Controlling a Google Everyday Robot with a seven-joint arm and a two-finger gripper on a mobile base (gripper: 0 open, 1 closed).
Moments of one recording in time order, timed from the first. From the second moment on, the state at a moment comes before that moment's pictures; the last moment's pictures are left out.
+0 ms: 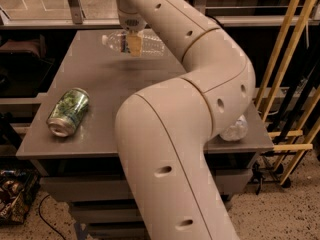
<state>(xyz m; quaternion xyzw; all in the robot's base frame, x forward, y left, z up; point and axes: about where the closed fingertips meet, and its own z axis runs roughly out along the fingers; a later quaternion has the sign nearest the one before) 0.782 0.063 0.881 -0.69 0.70 -0.11 0.13</state>
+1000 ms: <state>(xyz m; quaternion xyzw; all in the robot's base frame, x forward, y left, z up) 0.713 0.082 0.938 -0.74 0.63 0.00 0.24</state>
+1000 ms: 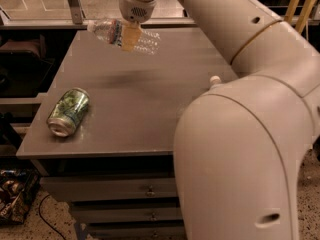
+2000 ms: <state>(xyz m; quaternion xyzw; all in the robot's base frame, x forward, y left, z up) 0.669 0.119 0.948 -0.76 0.56 0.13 0.32</state>
